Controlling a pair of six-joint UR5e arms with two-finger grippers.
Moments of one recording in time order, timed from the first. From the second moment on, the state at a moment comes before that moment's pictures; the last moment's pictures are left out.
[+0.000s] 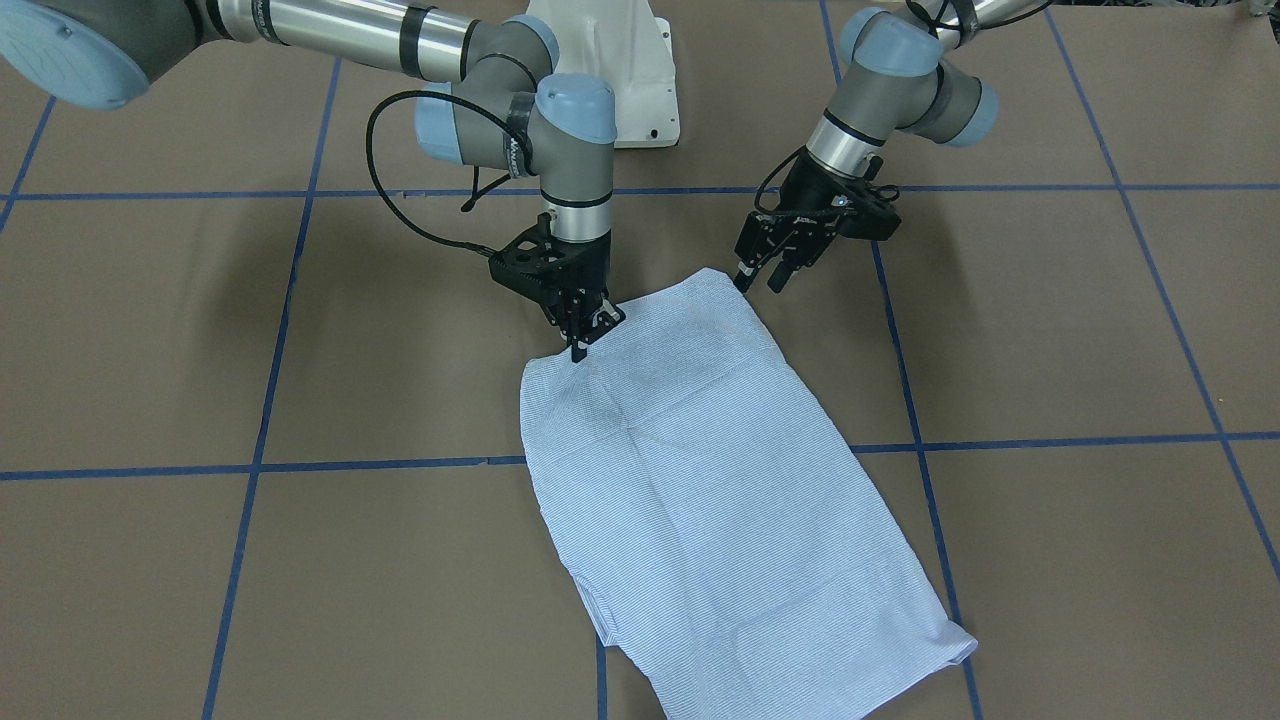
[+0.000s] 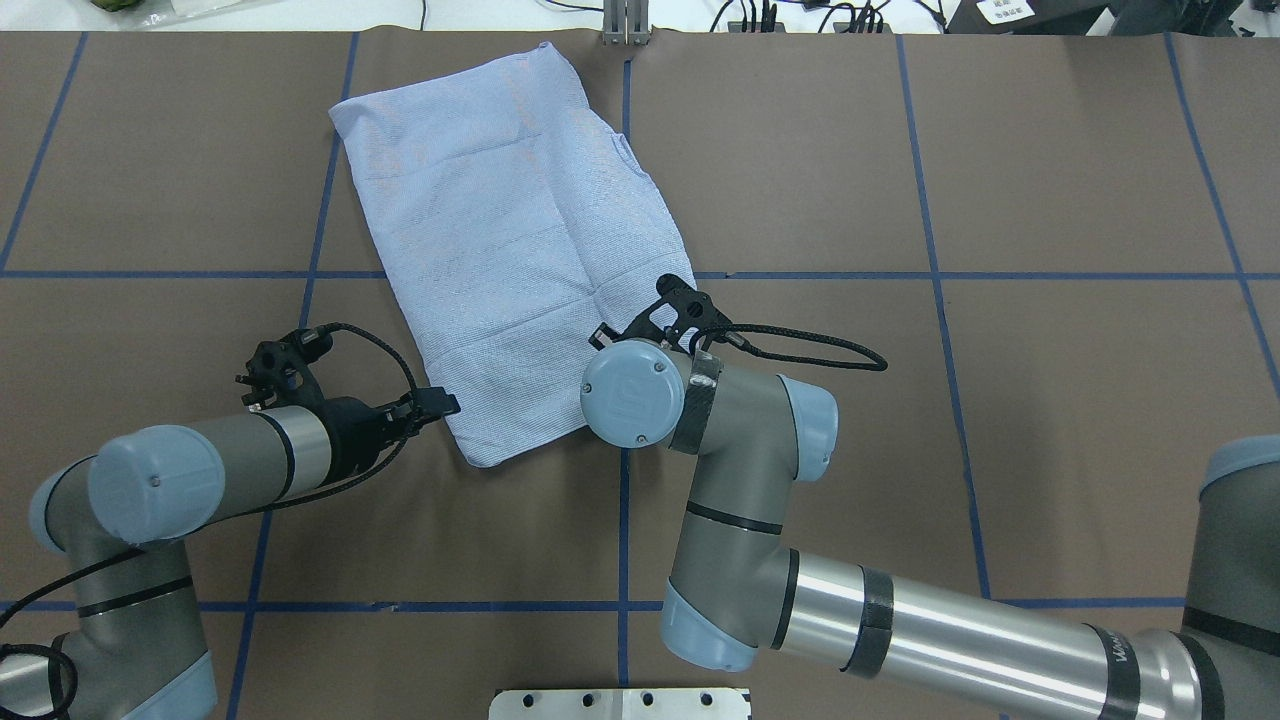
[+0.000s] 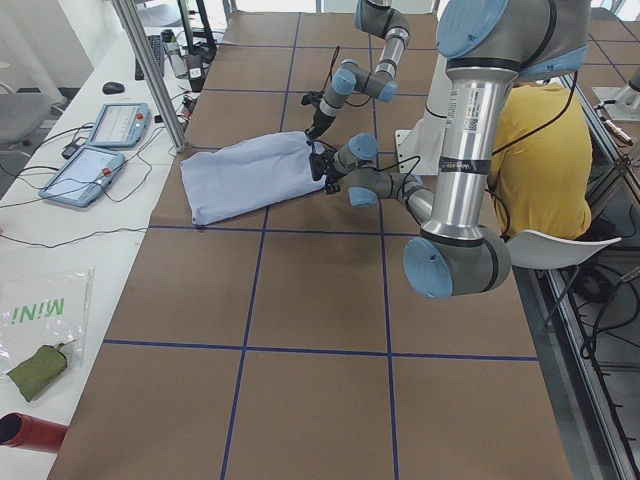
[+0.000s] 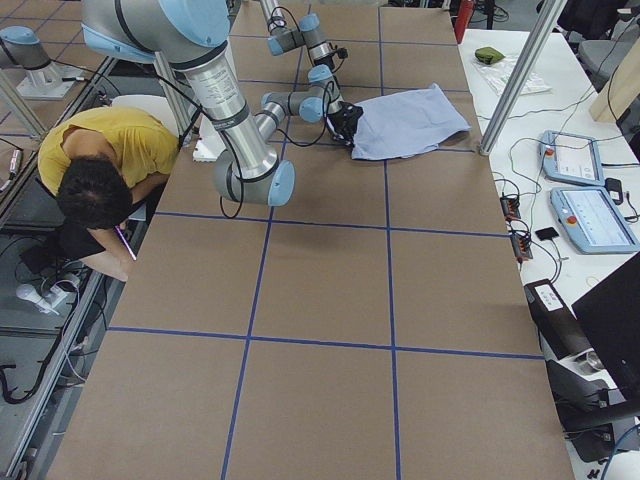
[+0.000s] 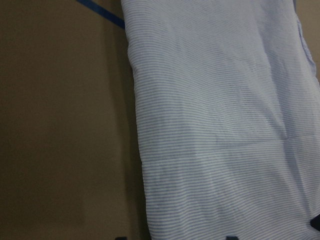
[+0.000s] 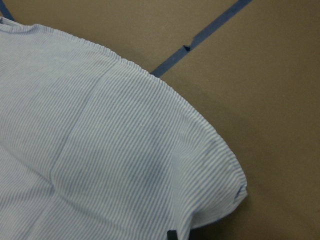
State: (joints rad) left arm -0.38 -1.76 -1.80 -2.40 -1.50 -1.73; right arm 0.37 -0.79 1.46 -1.43 1.39 2.02
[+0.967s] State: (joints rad) left arm -0.31 -1.82 -1.79 -2.30 -1.50 -1.75; right arm 0.37 -0.79 1.46 -1.43 1.39 2.02
